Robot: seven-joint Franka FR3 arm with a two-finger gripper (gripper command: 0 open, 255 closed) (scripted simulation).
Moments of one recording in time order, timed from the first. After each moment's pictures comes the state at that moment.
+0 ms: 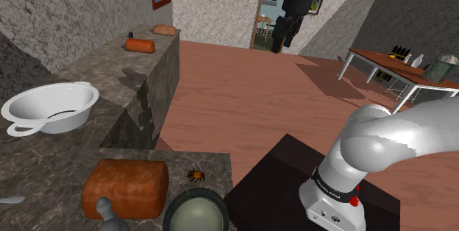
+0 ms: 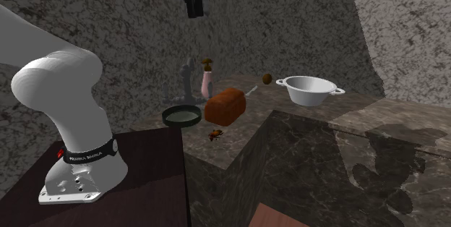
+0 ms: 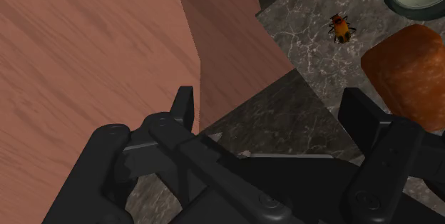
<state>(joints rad) 0.01 -0.79 -0.01 -2.29 -0.05 1.59 -0.06</state>
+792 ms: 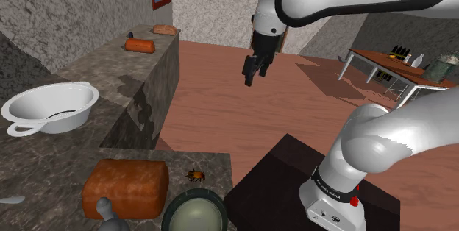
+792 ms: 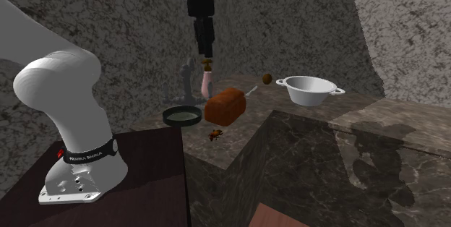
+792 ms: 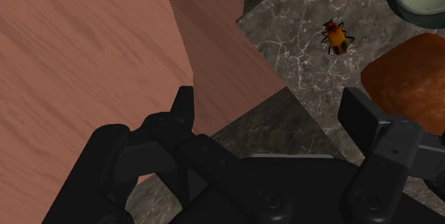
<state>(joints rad) 0.05 -0.68 0.11 -2.49 0.00 1.84 0.07</state>
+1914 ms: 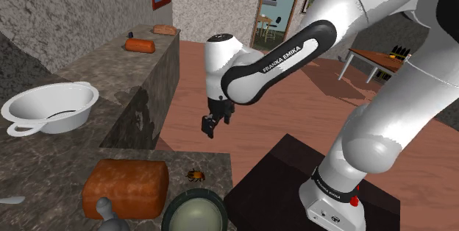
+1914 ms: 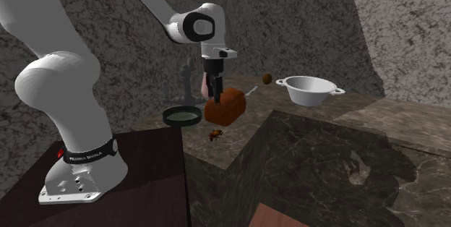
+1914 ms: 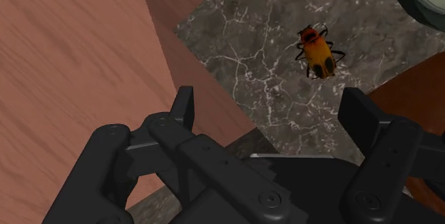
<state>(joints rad) 0.08 -0.16 0.34 -2.55 -0.05 2.32 0.37</state>
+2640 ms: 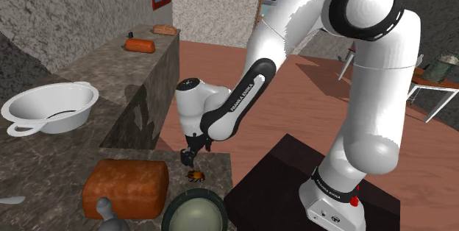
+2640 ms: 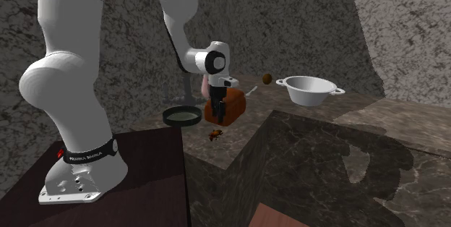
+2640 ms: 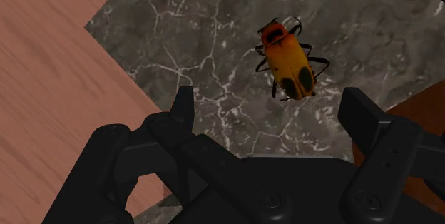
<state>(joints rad) 0.15 0.33 0.33 -2.37 -0.33 2.51 0.68</state>
